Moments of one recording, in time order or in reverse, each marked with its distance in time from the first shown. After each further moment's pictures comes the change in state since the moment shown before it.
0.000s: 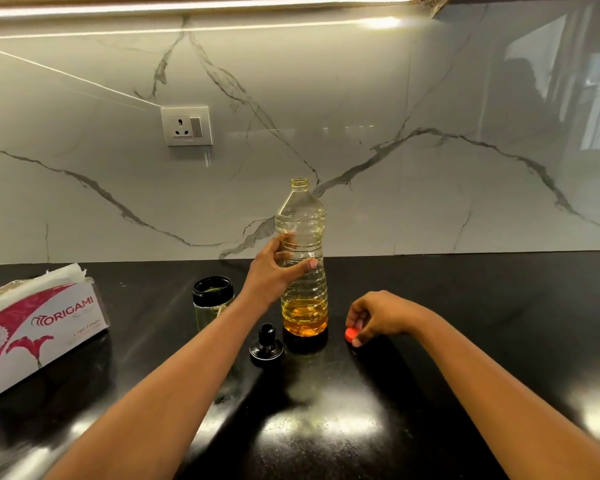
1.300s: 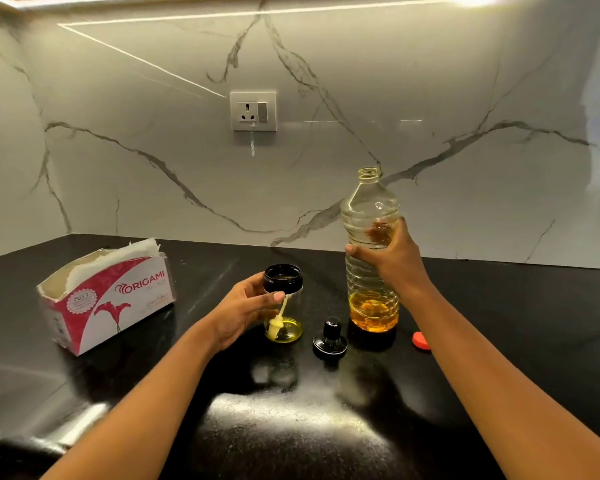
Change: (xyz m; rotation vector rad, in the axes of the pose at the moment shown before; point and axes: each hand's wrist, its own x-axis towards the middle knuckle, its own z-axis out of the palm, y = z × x) left_hand -0.067 -0.073 -0.122 -0.437 -0.163 -0.237; right_hand 0.053 -0.099 -0.001 0.654 0.797 -0.253
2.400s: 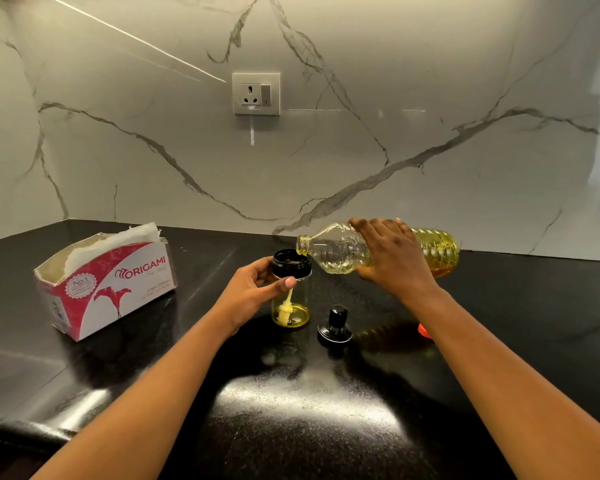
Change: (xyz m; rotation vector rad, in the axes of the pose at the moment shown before) left_hand 0.002 -0.003 0.006 0.256 0.104 0.177; right_hand -0.005 0.014 0.009 -0.998 -0.150 -0.485
